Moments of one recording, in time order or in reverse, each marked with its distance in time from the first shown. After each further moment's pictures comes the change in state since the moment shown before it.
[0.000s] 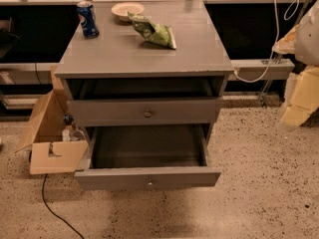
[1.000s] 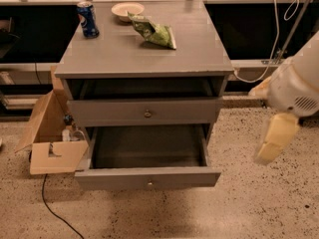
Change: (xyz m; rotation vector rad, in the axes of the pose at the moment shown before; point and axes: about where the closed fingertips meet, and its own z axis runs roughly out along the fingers) arm 0.012 0.031 0.091 -0.165 -0.073 0.016
